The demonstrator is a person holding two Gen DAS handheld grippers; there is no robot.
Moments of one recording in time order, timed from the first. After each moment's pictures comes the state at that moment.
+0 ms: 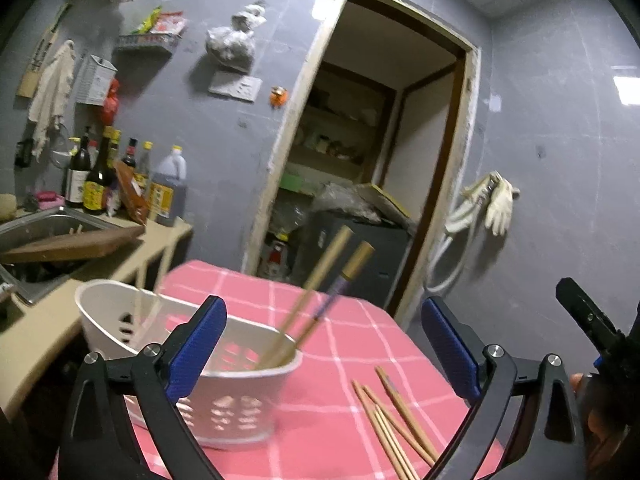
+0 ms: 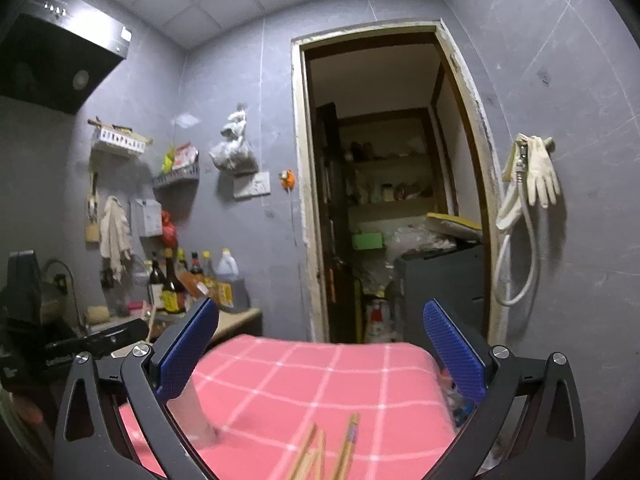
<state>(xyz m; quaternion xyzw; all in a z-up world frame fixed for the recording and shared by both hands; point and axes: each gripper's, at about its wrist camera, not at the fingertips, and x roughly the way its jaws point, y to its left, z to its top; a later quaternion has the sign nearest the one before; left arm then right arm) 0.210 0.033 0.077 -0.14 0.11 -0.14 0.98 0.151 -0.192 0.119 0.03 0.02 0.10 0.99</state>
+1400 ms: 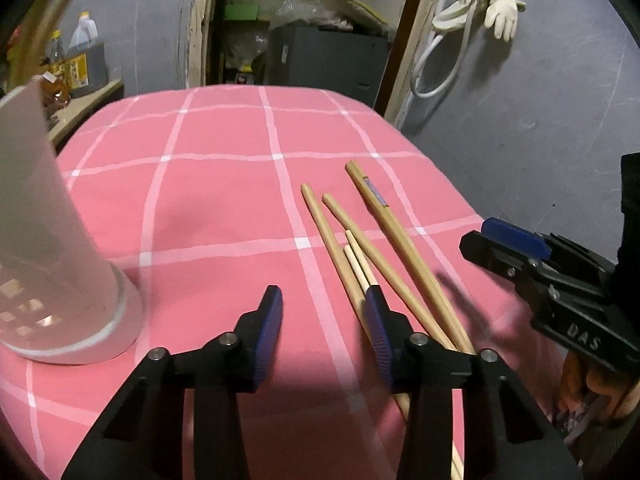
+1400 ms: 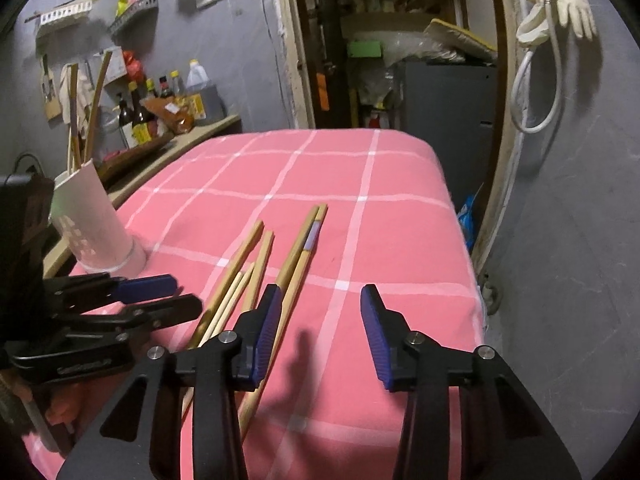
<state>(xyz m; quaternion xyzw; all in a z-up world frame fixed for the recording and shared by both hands) 0.298 -0.084 -0.044 -0.02 0.41 -0.20 0.89 0.234 -0.220 -0.005 0.01 0.37 0.11 0.92</state>
